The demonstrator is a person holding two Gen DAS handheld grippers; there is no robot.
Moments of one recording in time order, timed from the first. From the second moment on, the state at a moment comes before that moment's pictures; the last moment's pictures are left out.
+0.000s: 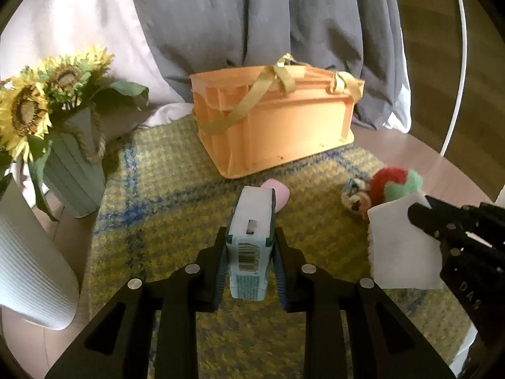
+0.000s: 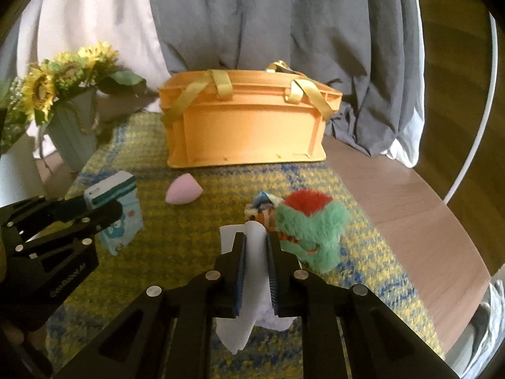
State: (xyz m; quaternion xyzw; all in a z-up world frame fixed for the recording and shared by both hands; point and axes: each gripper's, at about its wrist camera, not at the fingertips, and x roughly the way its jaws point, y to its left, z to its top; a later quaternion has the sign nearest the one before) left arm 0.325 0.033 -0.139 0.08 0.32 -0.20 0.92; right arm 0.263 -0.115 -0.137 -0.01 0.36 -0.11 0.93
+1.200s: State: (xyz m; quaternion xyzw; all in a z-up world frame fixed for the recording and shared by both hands) left arm 0.284 -0.007 -0.040 0.03 0.23 -0.11 0.97; right arm 0.260 -0.171 -0.050 0.00 0.26 -0.01 0.97
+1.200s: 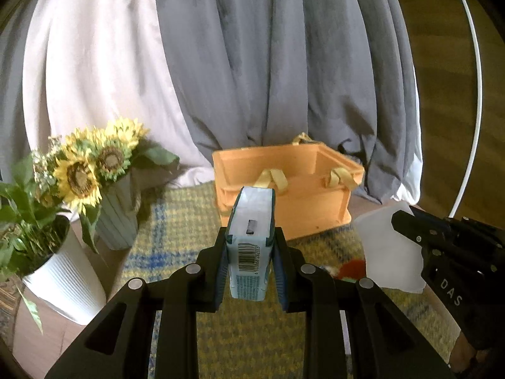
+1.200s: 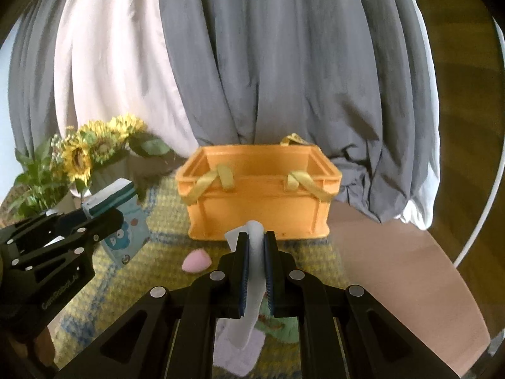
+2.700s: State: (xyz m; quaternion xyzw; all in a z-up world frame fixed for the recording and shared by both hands) left arm 0.411 -0.056 0.014 0.07 0.12 -0.12 0.98; right arm 0.395 -0.221 0.007 0.02 0.14 0.00 0.99
